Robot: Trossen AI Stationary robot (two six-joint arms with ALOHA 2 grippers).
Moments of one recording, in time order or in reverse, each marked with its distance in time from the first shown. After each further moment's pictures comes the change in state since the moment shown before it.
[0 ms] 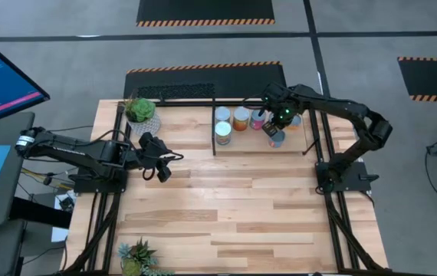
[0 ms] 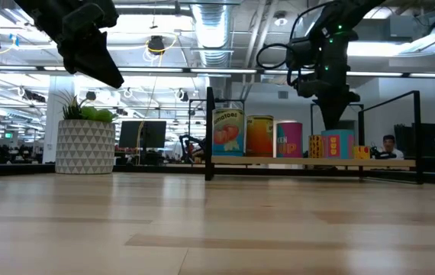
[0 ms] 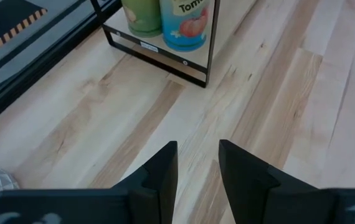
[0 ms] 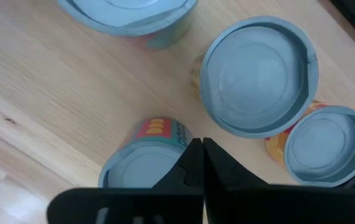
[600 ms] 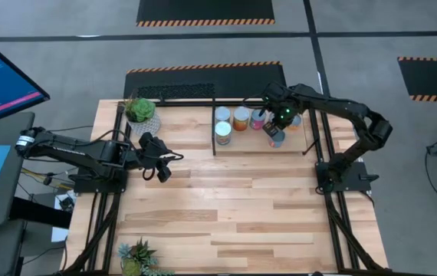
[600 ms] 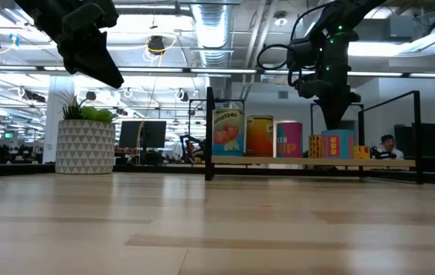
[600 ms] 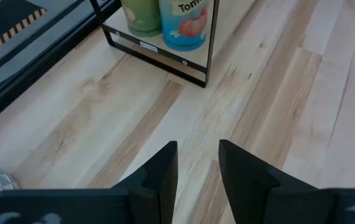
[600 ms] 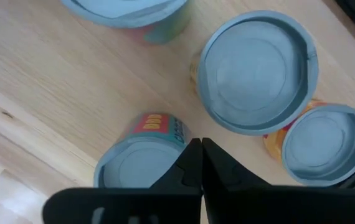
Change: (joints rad) left arm 0.000 0.000 0.000 0.000 0.003 0.001; right arm -0.009 0.000 0.000 -0.015 -0.008 -0.009
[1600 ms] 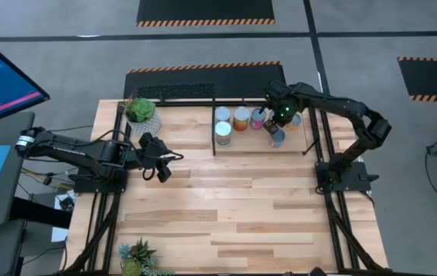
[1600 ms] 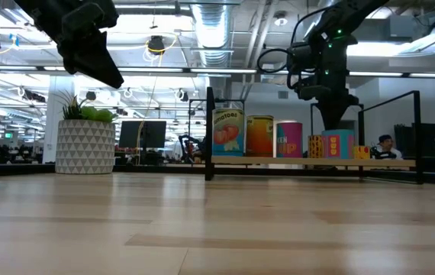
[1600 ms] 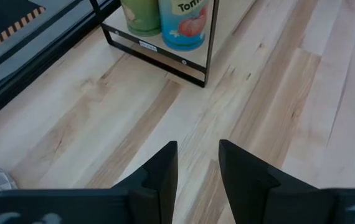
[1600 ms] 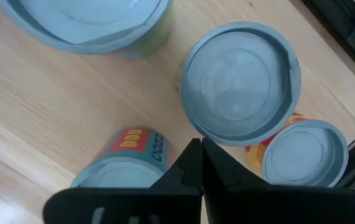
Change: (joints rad) left arm 0.000 0.000 0.000 0.000 0.003 -0.008; right arm -0.033 0.018 0.000 0.033 0.034 -0.056
